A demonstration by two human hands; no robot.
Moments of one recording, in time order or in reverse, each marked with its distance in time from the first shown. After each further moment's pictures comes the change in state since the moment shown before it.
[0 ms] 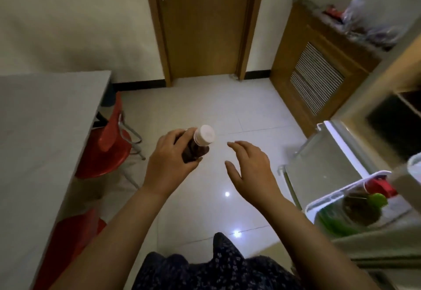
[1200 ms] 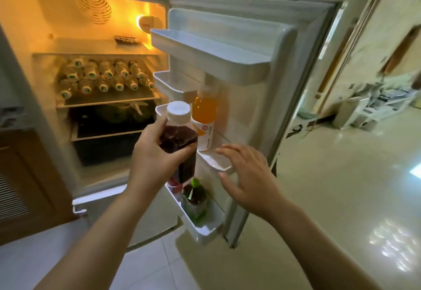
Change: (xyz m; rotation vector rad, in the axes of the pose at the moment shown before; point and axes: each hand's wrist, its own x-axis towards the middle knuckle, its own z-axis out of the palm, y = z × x) left_hand 0.252 0.294 0.069 -1.281 -1.025 1.098; right_hand 0.018 -0.044 -0.165 -0.578 0.723 1.380
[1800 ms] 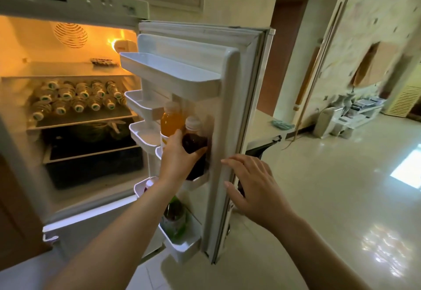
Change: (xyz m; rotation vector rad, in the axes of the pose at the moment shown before) left_hand 0.033 0.000 0.123 -0.006 -0.038 -0.068; right_hand -0.046 0.056 -0.038 -0.140 0.116 0.026
